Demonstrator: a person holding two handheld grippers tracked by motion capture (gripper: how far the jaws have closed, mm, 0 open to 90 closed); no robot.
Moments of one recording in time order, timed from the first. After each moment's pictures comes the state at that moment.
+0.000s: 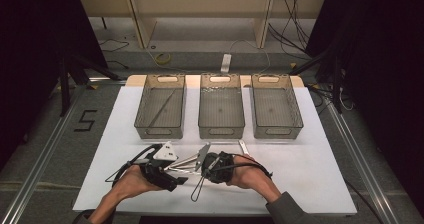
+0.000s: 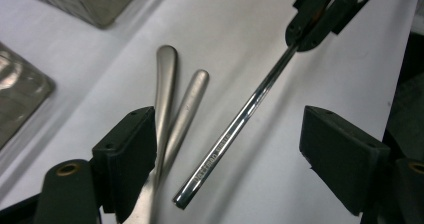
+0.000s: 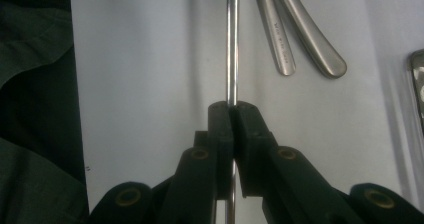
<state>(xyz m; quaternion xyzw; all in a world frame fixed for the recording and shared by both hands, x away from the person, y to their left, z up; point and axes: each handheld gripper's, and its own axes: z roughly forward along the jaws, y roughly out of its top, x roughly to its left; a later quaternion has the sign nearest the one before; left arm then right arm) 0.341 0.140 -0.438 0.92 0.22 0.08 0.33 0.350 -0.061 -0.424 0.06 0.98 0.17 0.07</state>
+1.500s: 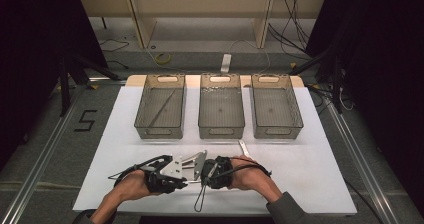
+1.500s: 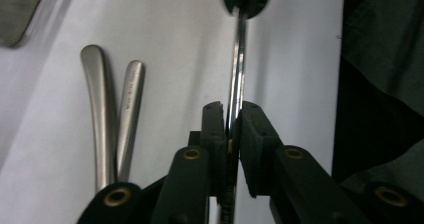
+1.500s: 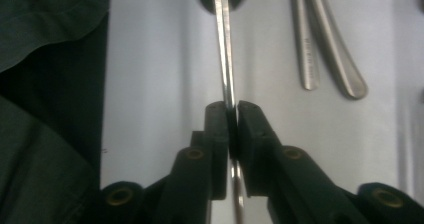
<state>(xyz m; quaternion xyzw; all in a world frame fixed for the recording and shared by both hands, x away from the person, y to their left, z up) 0.327 0.131 -0.443 0.95 0.08 0.06 0.30 0.340 -0.058 -0.423 -0.01 0.98 0.17 0.07</state>
